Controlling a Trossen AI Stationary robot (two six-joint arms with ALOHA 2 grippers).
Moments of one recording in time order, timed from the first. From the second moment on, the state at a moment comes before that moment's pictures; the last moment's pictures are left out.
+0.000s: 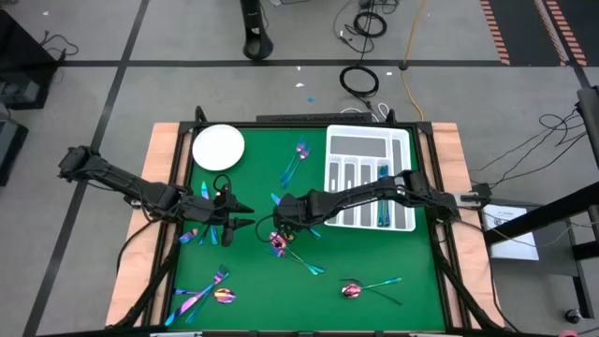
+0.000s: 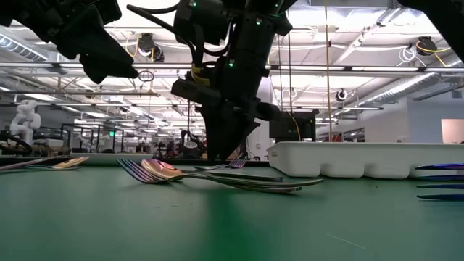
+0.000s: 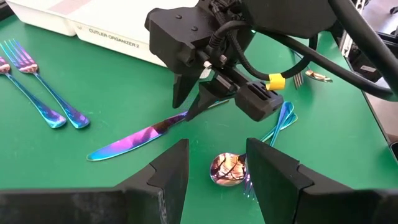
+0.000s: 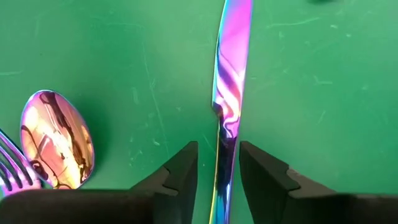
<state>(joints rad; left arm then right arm) -0.34 0.88 0.45 -0.10 -0.31 -0.41 0.11 2.22 1.74 -0.78 0.24 0.75</state>
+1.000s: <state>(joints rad) -0.34 0.88 0.45 -0.10 -0.32 -0.40 0.12 2.28 1.74 -0.78 0.27 0.75</state>
